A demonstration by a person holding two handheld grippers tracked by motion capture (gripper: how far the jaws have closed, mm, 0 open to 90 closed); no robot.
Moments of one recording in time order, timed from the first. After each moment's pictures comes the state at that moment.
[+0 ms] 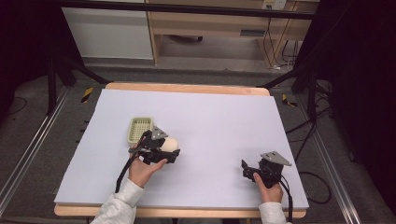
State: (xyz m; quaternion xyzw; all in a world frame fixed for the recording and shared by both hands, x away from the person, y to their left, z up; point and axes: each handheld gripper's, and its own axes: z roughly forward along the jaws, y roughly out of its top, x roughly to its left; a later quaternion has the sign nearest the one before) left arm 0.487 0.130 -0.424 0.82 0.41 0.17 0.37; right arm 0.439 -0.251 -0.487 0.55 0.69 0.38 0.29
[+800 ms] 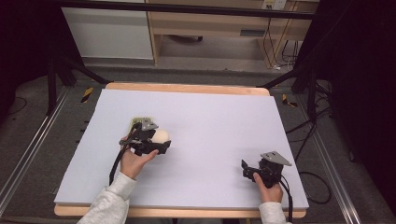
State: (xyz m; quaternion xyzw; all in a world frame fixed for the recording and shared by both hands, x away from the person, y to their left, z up) left arm 0.509 0.158 -0.416 0.80 0.43 0.19 0.37; right arm 0.439 -0.251 -0.487 0.55 0.69 0.38 0.29
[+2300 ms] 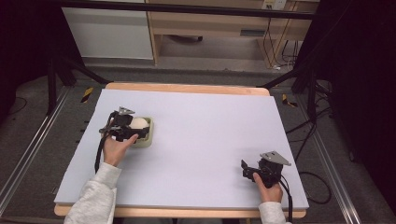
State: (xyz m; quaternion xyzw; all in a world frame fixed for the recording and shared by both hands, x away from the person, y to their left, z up) left arm 0.554 0.225 -0.421 0.76 0.50 0.20 0.36; right arm 0.439 -0.250 -0.487 0.55 0.69 0.38 0.29
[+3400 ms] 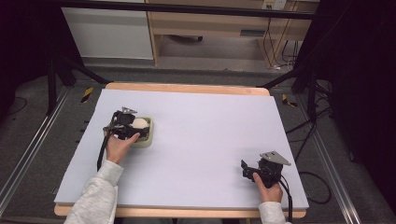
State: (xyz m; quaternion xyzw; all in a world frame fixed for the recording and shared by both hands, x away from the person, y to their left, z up) left arm 0.572 0.226 -0.439 0.77 0.51 0.20 0.32; right arm 0.440 -0.250 -0.487 0.55 0.69 0.37 0.29
